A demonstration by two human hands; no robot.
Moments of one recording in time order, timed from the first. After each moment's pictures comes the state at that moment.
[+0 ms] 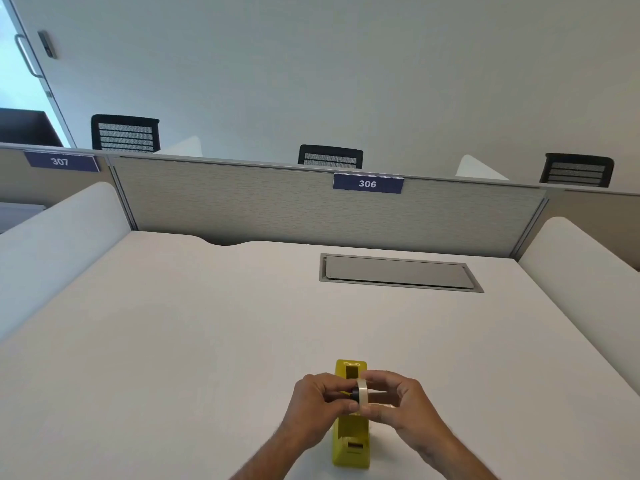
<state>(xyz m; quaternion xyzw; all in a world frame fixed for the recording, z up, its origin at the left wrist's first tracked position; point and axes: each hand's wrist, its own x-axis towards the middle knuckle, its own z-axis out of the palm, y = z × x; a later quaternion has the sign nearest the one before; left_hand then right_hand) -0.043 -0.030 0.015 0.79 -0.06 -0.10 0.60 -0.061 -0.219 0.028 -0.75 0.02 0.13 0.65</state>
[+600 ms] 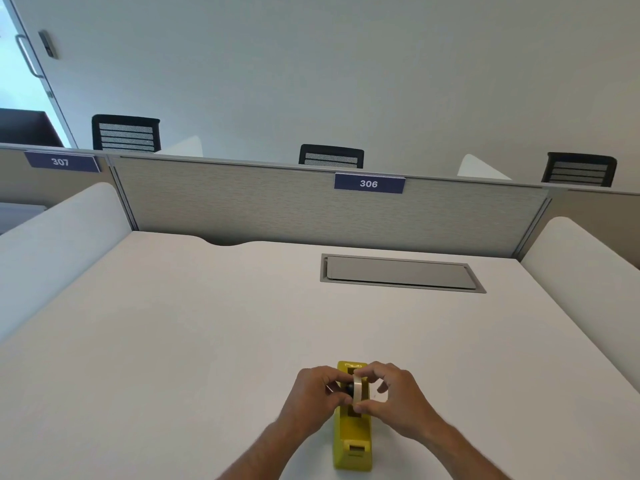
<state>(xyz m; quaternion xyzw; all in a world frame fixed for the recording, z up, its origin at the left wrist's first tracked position) -0.019 -0.025 -0.002 0.87 -0.13 -0.06 0.48 -0.033 -0.216 0.019 -0.91 -0.06 0.08 0.39</state>
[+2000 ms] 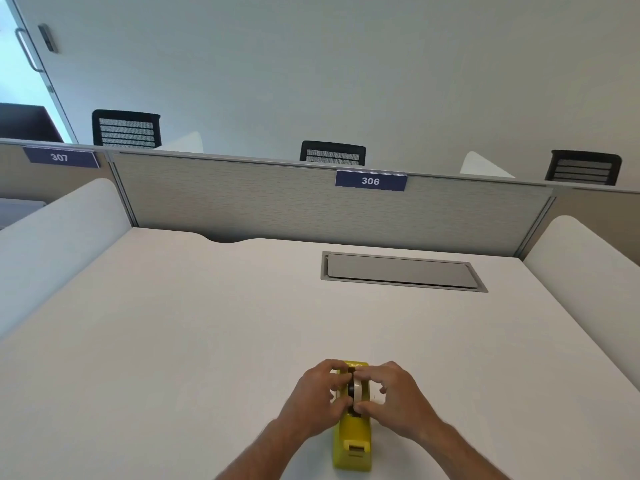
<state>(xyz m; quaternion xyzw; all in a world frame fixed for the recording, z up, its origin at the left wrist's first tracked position) -0.013 -0.026 -0.011 0.90 -0.19 -0.05 0.38 -0.022 -0.220 -0.003 -0.94 -0.12 0.03 0.33</state>
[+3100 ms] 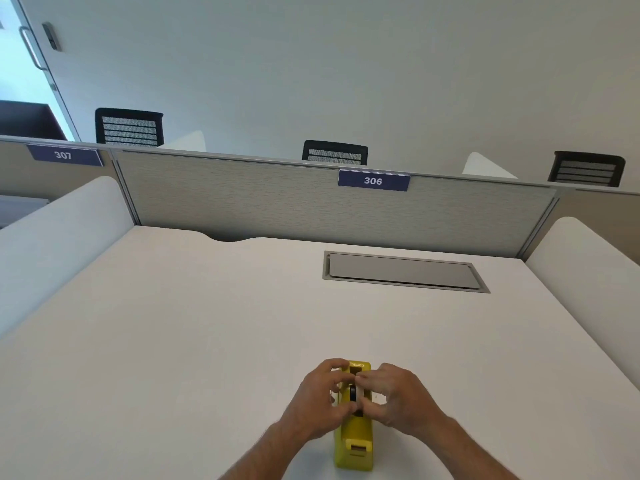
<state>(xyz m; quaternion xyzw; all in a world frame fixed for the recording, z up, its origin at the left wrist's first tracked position) -0.019 -0.027 -0.016 0.88 -0.15 -0.07 0.44 -0.020 -0.223 0.006 -0.93 -0.29 -0.09 0.20</state>
